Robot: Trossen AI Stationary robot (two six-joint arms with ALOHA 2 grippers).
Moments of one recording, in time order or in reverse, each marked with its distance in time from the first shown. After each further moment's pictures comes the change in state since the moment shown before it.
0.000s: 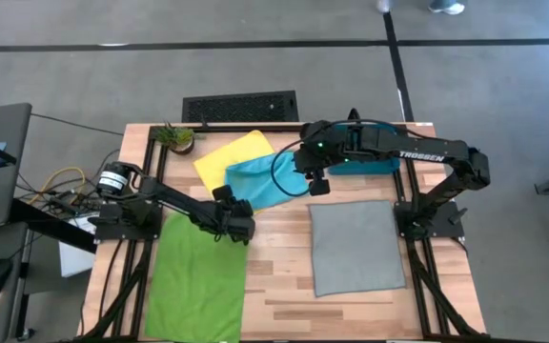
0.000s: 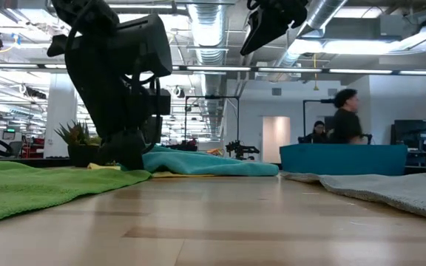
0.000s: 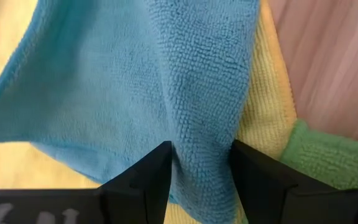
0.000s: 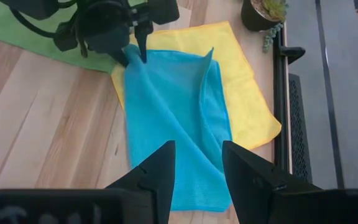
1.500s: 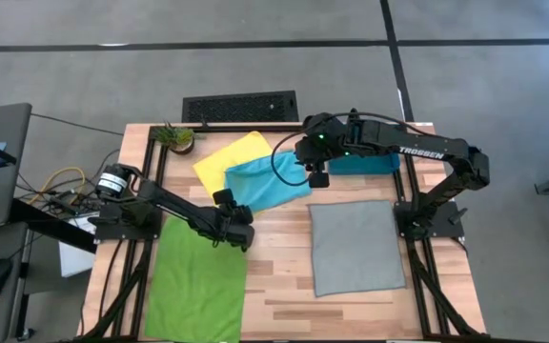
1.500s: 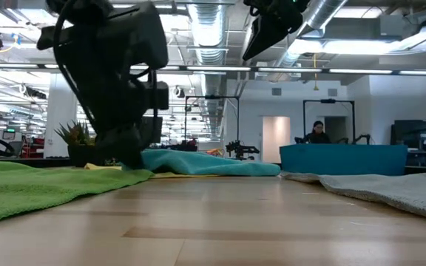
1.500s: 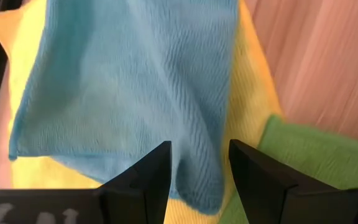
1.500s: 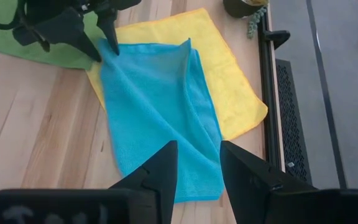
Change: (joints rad) left arm -0.057 0.002 0.011 -0.026 -0.041 -0.013; right arm -0.060 0.000 0.000 -0.001 0.000 0.025
